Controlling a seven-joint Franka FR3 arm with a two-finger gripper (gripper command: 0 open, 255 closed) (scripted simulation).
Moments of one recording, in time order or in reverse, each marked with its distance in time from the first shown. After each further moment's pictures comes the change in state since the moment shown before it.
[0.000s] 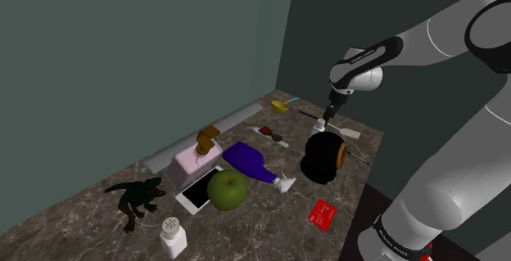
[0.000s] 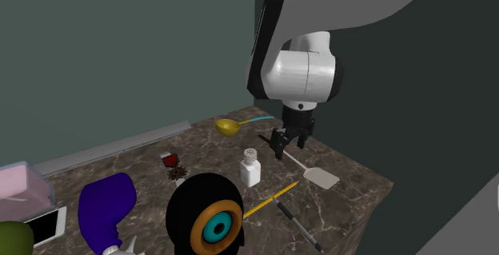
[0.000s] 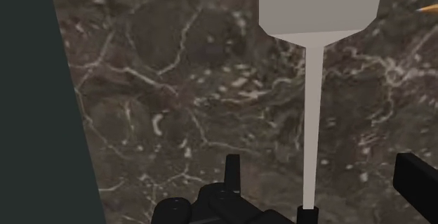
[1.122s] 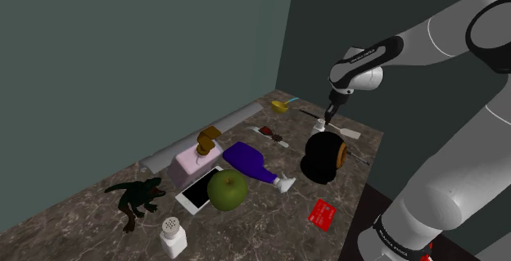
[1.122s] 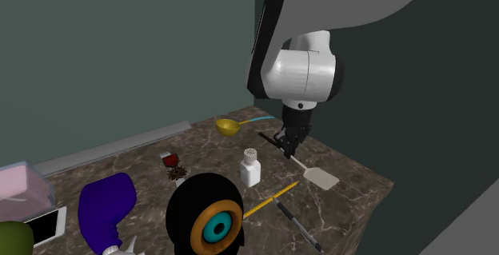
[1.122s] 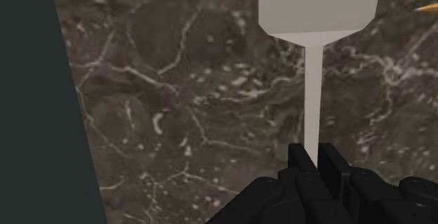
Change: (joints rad) arm 0.000 -0.003 0.001 0.001 -0.002 -0.004 0.002
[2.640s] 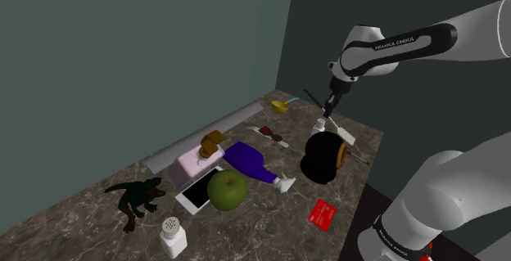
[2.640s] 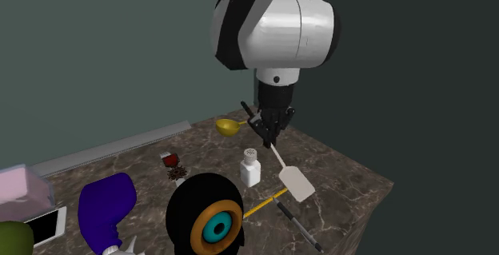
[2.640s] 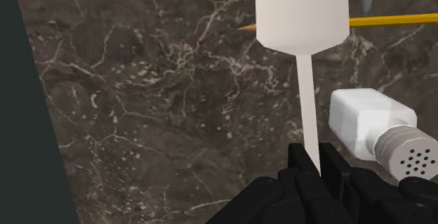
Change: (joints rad) arm 0.007 -0.336 0.157 -0.091 -0.117 -0.231 0.249
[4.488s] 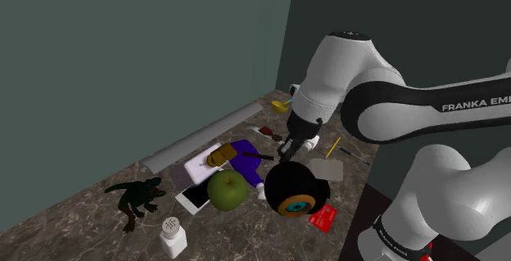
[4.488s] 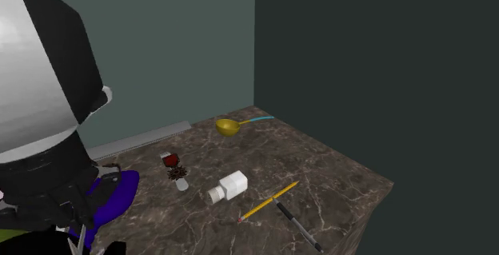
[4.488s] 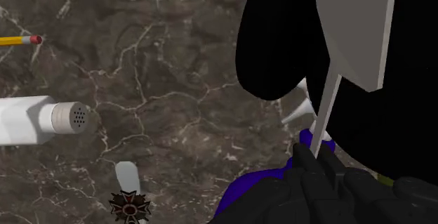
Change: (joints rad) arm 0.367 -0.293 0.626 -0.195 0.323 0.003 0.744
